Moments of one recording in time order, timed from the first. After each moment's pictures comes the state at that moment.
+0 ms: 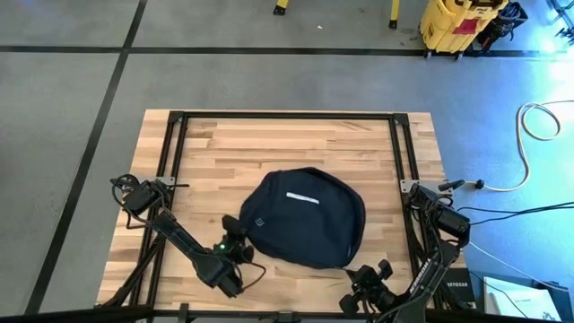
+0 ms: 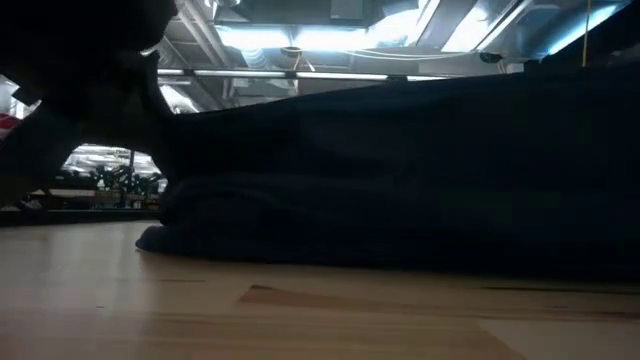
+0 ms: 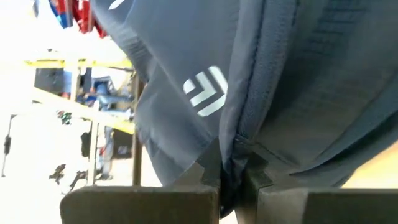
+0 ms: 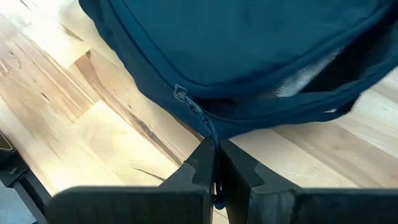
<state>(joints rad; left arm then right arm) -0.75 2.01 1.26 -1.09 -1.11 -0.66 1.09 2.11 1.64 -1.38 0.69 2.12</state>
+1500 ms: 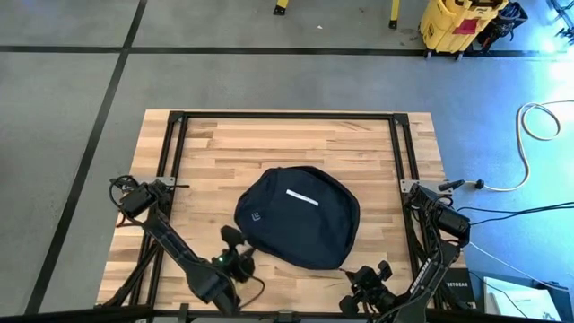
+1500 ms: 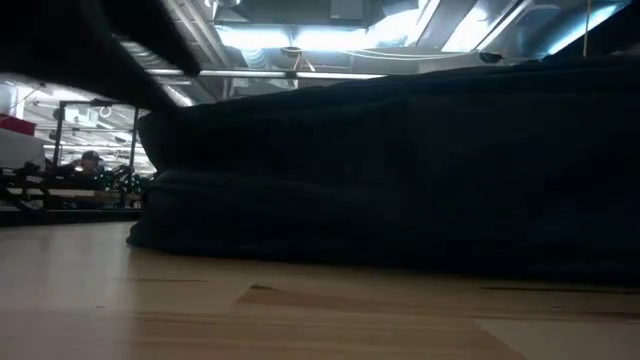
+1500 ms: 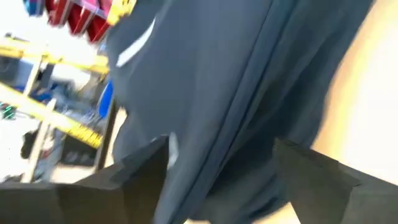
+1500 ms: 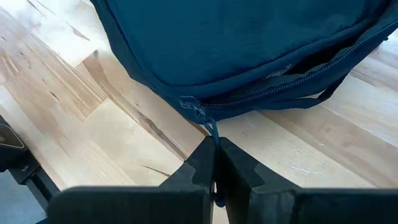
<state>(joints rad) -0.81 2.02 1.47 -1.05 -1.09 -0.69 1.09 2.11 1.64 -1.35 0.70 2.12</state>
